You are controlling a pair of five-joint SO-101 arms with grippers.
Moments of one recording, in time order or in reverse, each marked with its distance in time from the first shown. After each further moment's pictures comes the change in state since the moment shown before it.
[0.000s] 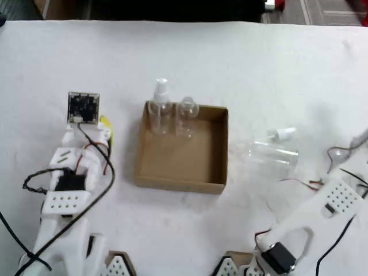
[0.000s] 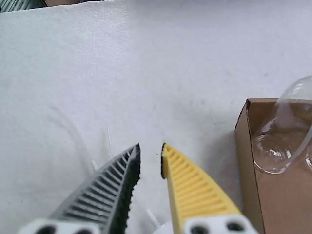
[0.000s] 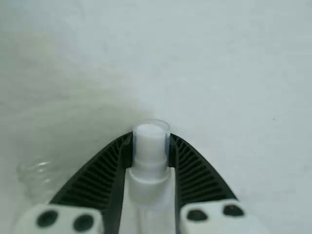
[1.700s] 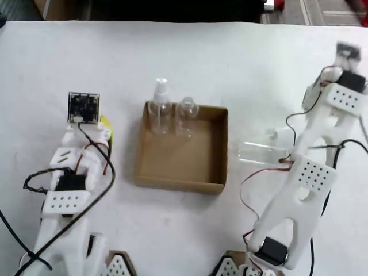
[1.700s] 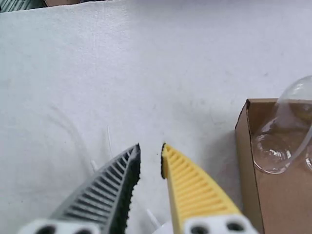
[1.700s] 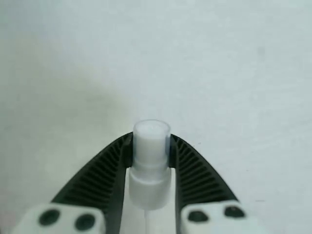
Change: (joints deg) left arm 0.0 0.0 0.0 -0.1 0.0; right arm -20.0 -23.1 15.1 0.7 -23.0
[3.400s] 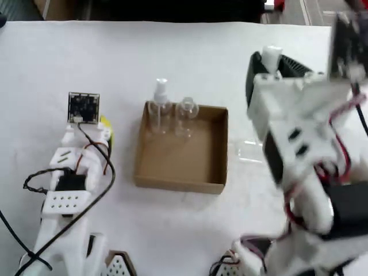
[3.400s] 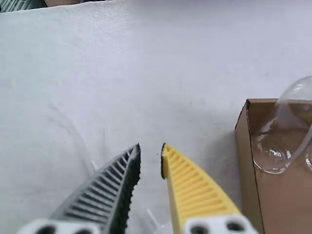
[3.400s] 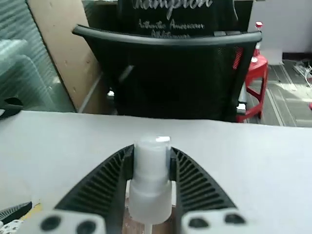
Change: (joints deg) left arm 0.0 0.0 0.0 0.0 0.0; right arm -35.2 -88.2 43.0 -6.1 -12.0
